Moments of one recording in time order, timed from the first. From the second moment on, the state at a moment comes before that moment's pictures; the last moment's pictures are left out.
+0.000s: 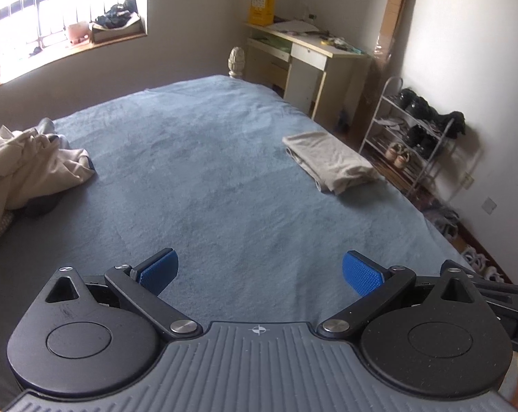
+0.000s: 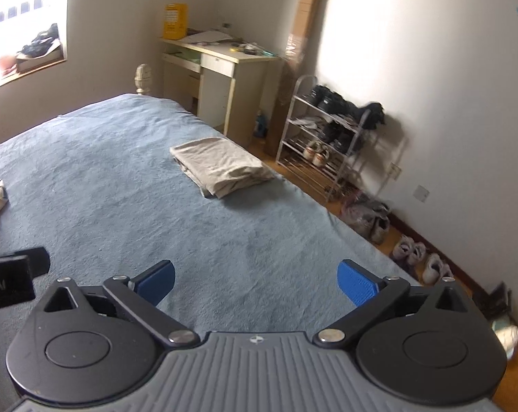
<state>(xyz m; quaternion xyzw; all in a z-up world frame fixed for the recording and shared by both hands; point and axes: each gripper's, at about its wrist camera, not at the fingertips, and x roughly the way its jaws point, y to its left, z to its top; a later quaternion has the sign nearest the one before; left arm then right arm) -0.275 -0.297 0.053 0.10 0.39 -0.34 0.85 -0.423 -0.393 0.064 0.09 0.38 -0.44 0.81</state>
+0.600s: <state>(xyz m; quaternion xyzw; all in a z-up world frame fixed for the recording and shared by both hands) -0.302 -0.311 0.052 0.12 0.41 -0.34 0.84 -0.445 -0.407 0.057 0.12 0.39 -0.46 0.79</state>
